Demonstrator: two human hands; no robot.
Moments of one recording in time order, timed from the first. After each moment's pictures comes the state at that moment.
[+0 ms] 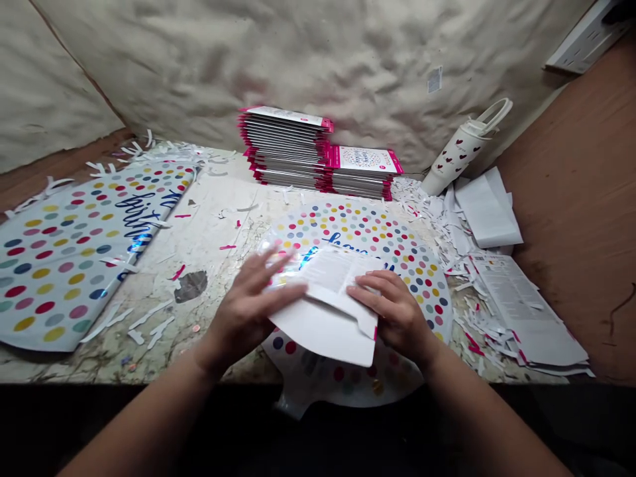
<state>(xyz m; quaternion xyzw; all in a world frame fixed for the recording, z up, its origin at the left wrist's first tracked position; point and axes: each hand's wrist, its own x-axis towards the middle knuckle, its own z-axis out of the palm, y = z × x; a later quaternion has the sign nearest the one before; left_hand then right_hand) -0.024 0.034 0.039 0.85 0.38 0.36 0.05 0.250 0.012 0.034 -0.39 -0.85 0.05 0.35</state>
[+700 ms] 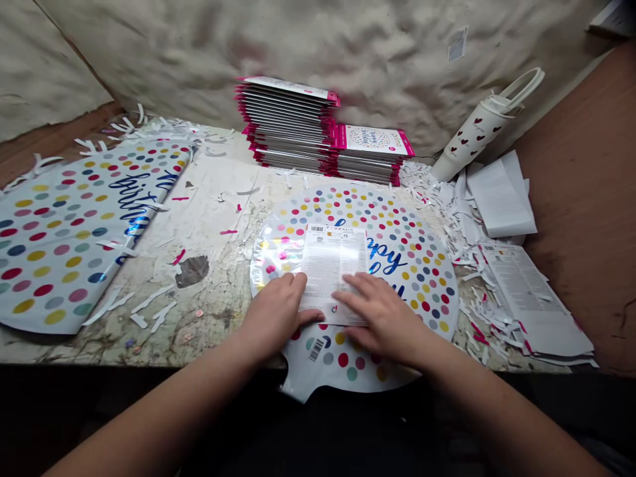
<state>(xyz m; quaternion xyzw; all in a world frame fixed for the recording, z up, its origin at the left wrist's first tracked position) 0.010 0.032 0.028 0.83 0.54 0.02 0.16 0.221 0.000 0.032 -0.49 -0.86 0.13 0.06</state>
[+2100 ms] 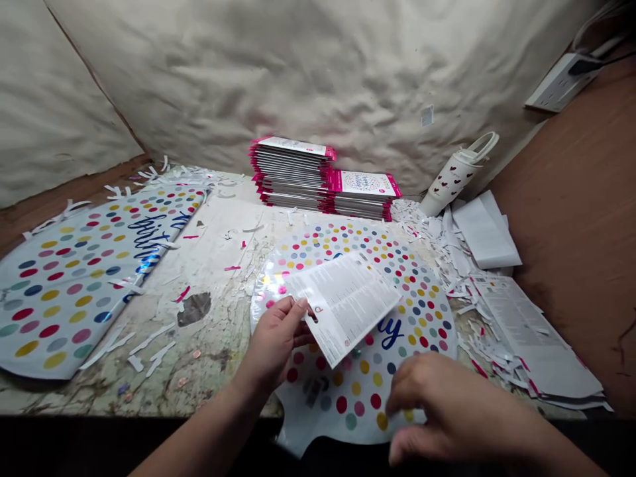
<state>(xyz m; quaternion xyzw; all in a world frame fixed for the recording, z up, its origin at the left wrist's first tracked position) 0.034 0.025 0.046 0.29 0.49 0.44 0.69 0.254 -0.020 0.102 -0.39 -0.89 0.24 0.07</state>
